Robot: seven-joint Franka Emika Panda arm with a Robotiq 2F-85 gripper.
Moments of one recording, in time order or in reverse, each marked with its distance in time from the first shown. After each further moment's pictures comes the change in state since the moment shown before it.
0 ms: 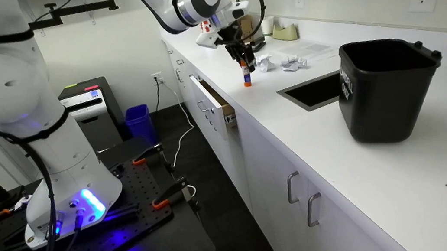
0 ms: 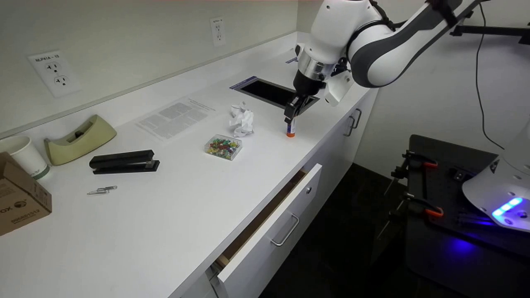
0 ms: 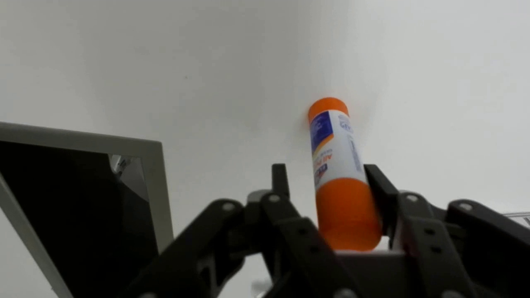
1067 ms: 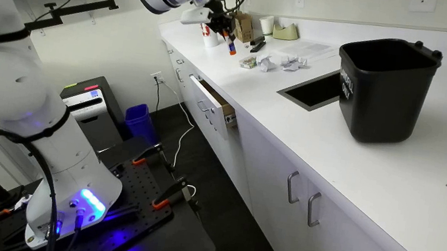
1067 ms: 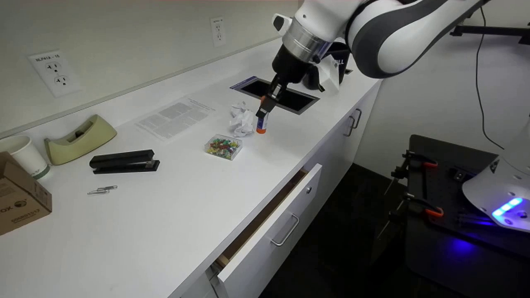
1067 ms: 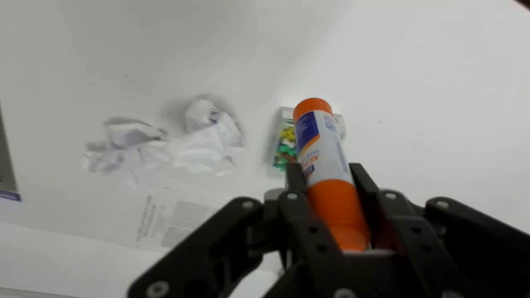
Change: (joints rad) arm 0.112 -0.049 0.088 0.089 0.166 0.071 -0.291
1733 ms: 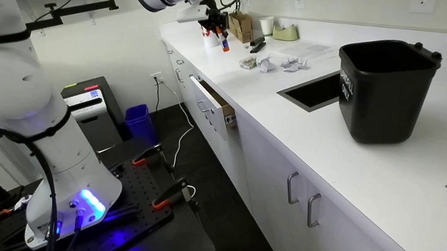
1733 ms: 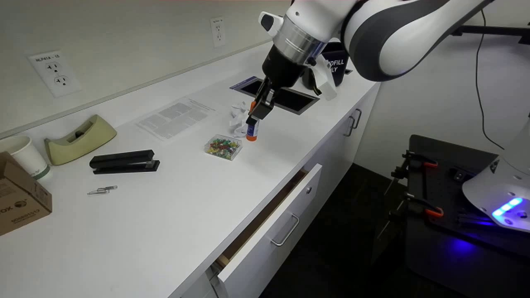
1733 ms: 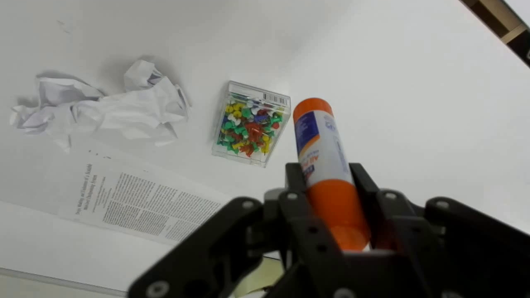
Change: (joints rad) arm 0.058 0.028 0.006 0.052 0.025 -0.013 -0.090
